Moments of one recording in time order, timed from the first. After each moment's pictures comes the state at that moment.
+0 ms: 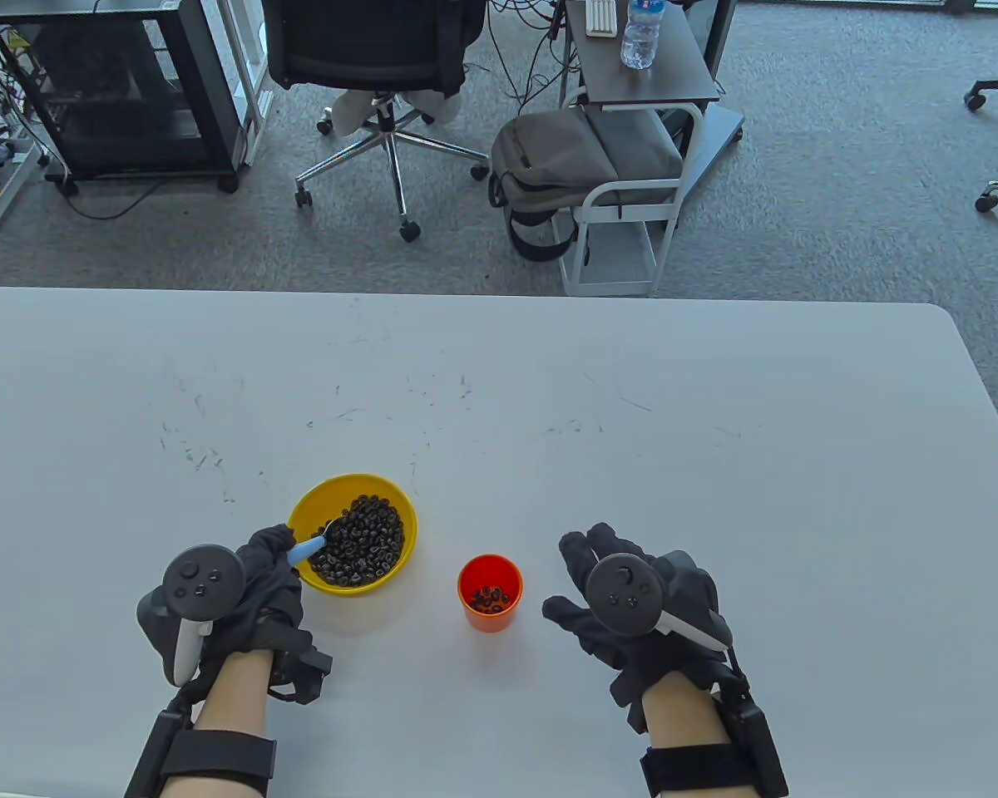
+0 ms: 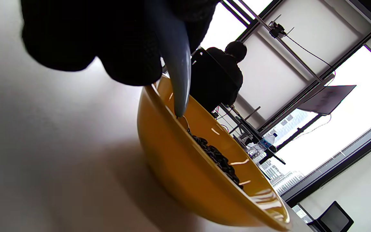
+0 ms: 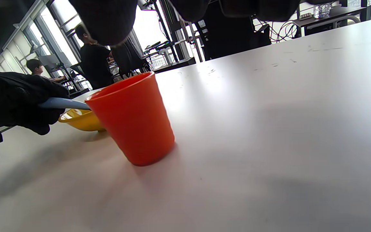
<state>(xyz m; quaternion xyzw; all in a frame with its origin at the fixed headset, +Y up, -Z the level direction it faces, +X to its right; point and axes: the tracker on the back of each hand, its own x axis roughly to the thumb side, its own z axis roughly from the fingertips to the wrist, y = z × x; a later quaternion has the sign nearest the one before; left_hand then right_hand) -0.295 -0.736 -0.265 0.02 0.10 0.39 0.92 0.107 -0.687 -0.256 0.21 0.10 0.96 0.16</state>
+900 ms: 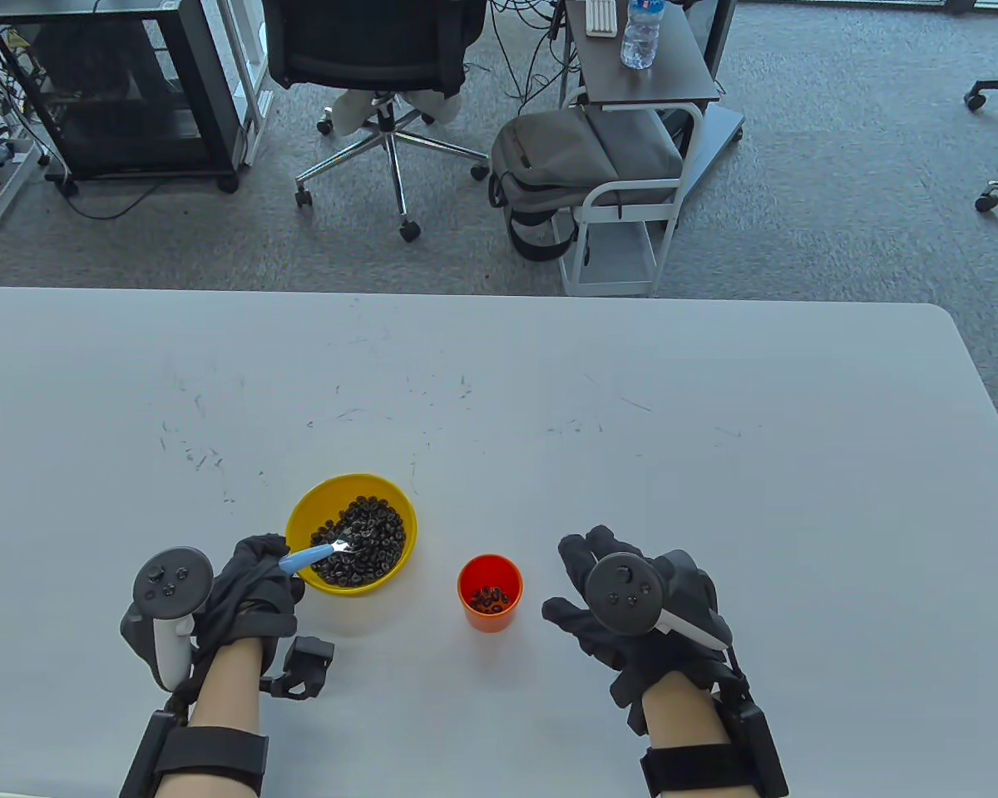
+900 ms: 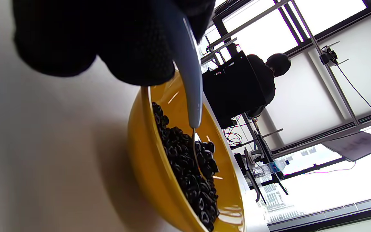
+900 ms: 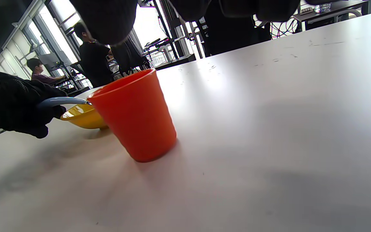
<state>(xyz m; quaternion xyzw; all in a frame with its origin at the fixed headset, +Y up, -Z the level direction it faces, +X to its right) -0.307 -0.744 -0.264 -0.01 0.17 0.51 0.84 0.106 -0.688 -0.256 0.21 0.11 0.96 0.17</state>
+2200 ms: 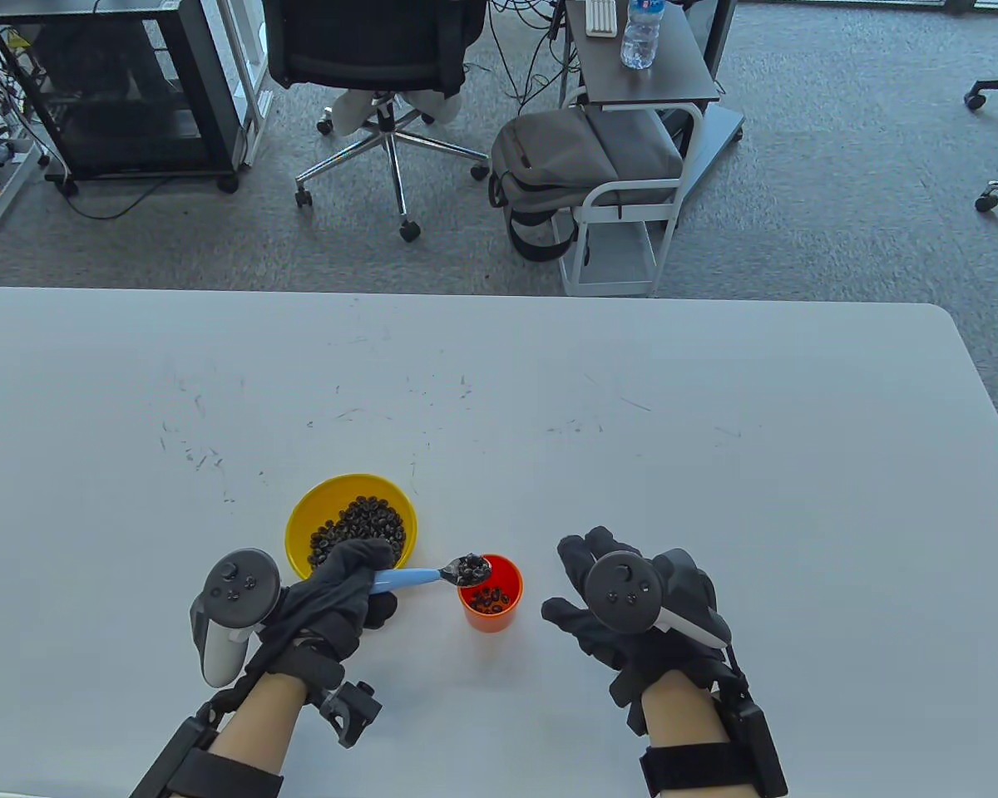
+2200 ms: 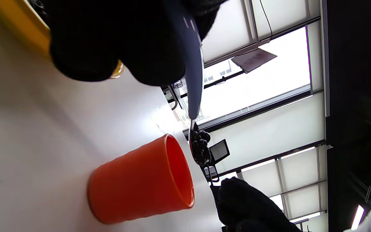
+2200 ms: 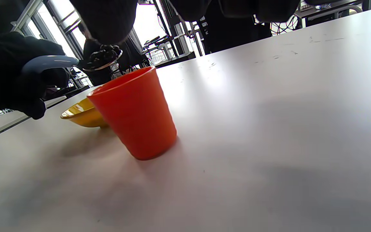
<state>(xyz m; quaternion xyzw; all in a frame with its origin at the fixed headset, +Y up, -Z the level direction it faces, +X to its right) -0.225 -0.721 -0.254 -0.09 -0.12 0.55 0.82 0.106 -0.689 -0.257 0.21 0.12 0.96 0.17</state>
